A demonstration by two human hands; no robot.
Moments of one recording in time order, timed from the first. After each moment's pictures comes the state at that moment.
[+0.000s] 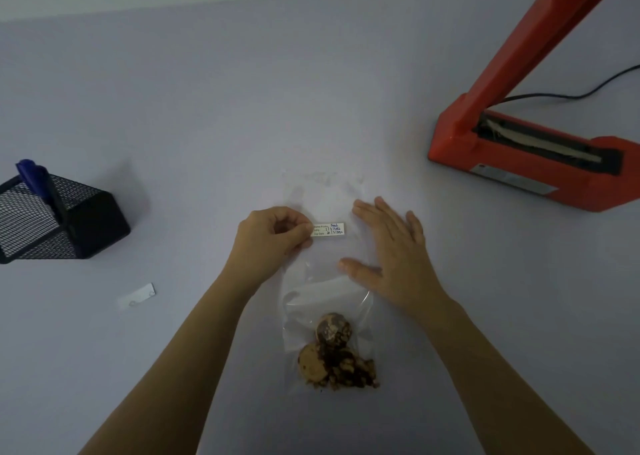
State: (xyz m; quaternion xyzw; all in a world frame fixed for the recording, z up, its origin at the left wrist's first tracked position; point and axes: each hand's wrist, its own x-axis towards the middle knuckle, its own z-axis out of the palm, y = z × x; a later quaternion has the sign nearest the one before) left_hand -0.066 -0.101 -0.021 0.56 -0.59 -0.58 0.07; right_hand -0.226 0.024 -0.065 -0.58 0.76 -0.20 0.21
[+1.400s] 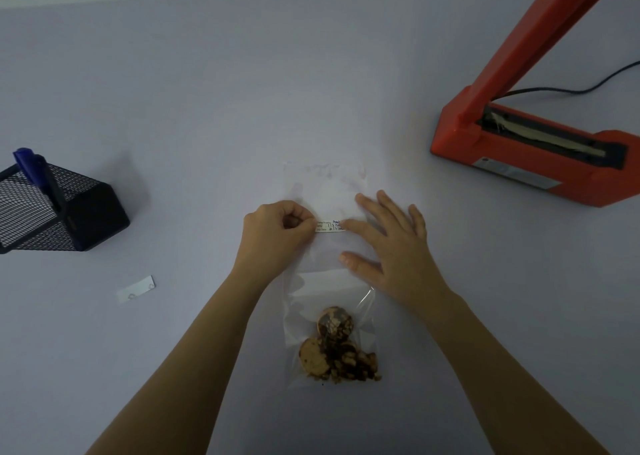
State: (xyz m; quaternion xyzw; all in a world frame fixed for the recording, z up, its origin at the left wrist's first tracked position) left_hand -0.073 -0.094 -0.021 0.58 -0.66 -0.48 0.06; right_hand -0.225 0.026 -0.069 -0.62 0.75 -0.16 0.15
